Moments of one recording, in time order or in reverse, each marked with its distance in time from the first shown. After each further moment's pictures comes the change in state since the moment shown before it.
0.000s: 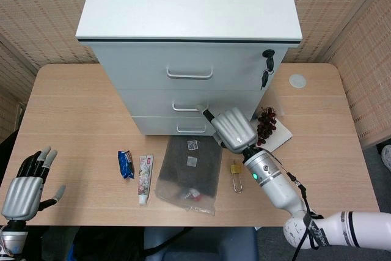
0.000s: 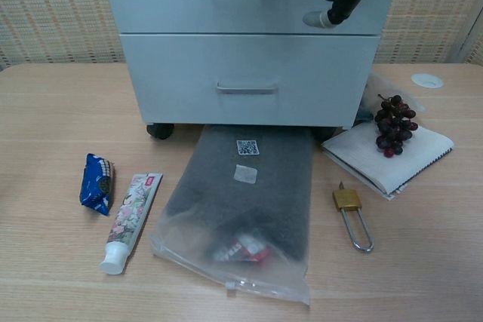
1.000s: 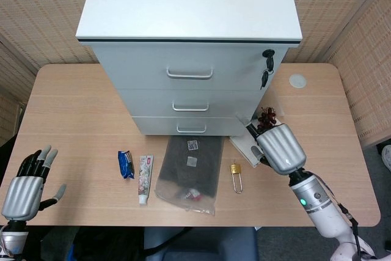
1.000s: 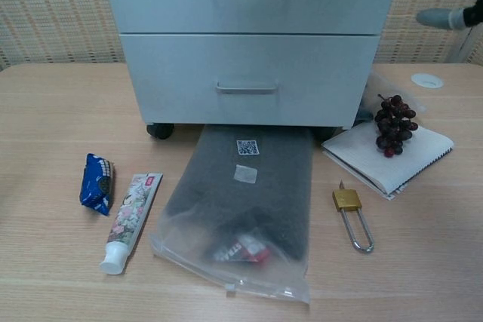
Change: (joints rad) left arm 0.002 0.008 -0.004 -0.025 0.013 0.013 0.017; right arm -0.393 0.161 -0.032 -0.076 -0.469 0.039 0.221
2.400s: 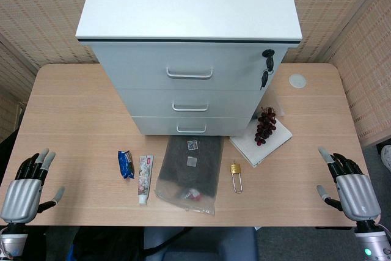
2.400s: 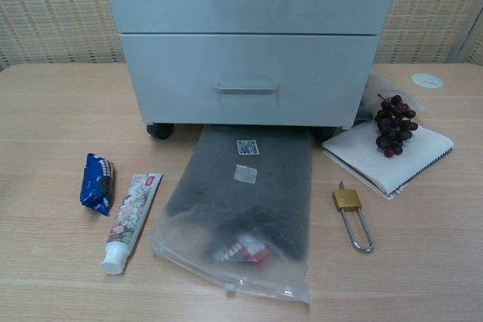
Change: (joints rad) left arm 0.016 -0.016 0.008 0.011 -0.019 0.001 0.000; right arm -0.447 -0.005 -0.273 0.342 -0.250 0.359 0.495
